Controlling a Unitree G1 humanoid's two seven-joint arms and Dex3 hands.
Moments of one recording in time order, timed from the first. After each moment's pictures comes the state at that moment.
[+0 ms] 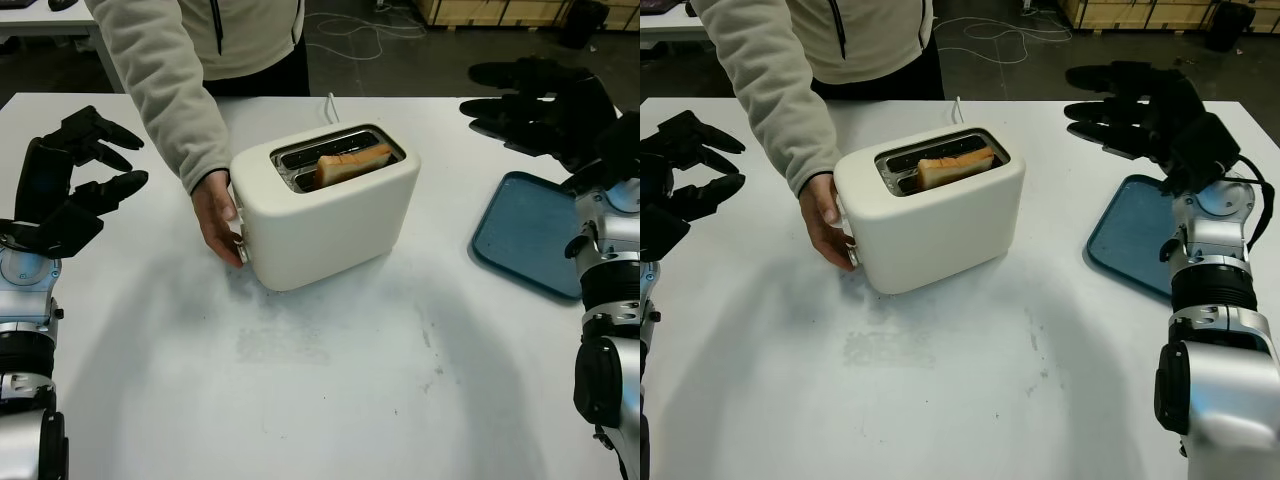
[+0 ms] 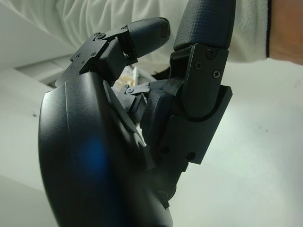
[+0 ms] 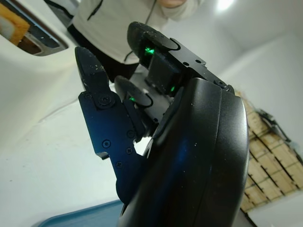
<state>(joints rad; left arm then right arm) -0.54 0.60 0.19 0.72 0.12 -0.70 -0.11 -0.82 -0.51 -0.18 0.87 0.12 -0.47 0.53</state>
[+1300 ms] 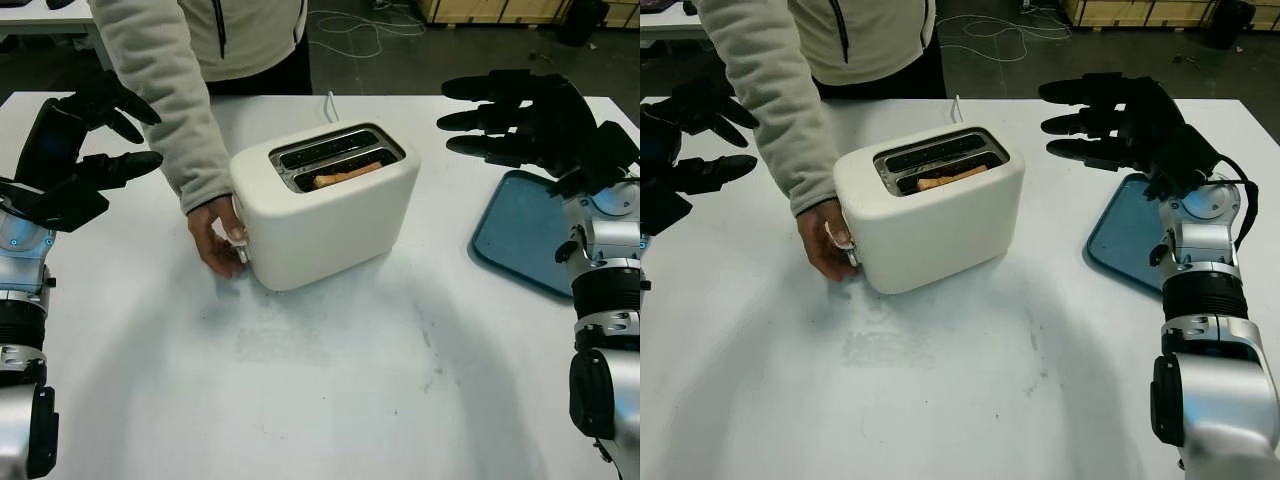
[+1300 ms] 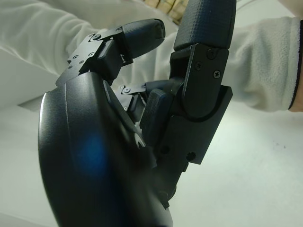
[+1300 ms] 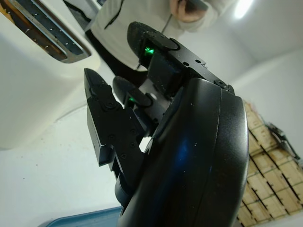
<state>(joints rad) -0.62 0.66 0.14 0.70 0.10 -0.69 -0.21 -0.78 -0.50 -0.15 0.75 0.12 -0.42 0.57</state>
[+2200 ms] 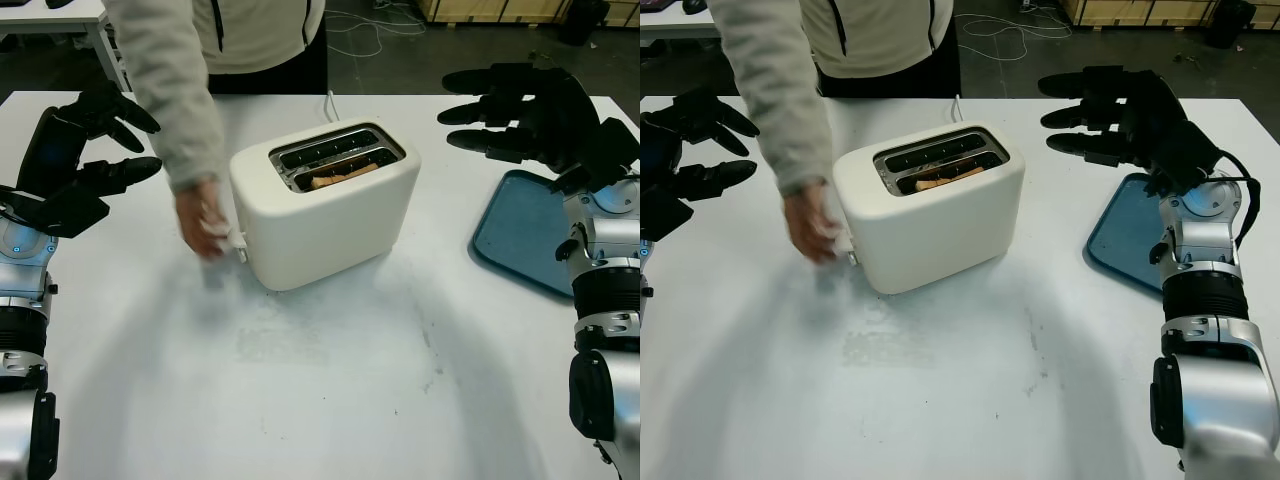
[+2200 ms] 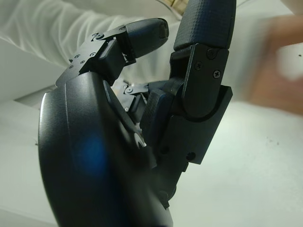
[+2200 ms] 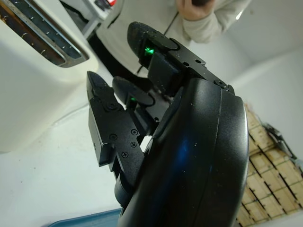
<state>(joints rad) -0.60 0.65 0.14 0.70 0.10 -0.69 -0.20 -0.77 -0.50 -0.15 0.70 0.12 -0.40 0.55</state>
